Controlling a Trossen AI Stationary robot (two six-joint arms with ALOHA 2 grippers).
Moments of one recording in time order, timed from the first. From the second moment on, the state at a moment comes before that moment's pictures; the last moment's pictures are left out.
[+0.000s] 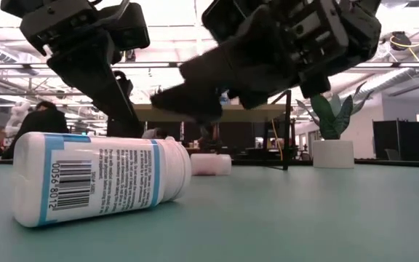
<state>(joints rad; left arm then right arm) -0.36 1.54 0.83 -0.21 -0.18 -0.42 0.23 2.02 0.94 0.75 -0.42 0.06</state>
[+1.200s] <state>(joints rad) -0.56 1.54 0.83 -0.16 -0.37 -0.63 0.35 2.16 1.01 0.69 -0.15 -0.02</state>
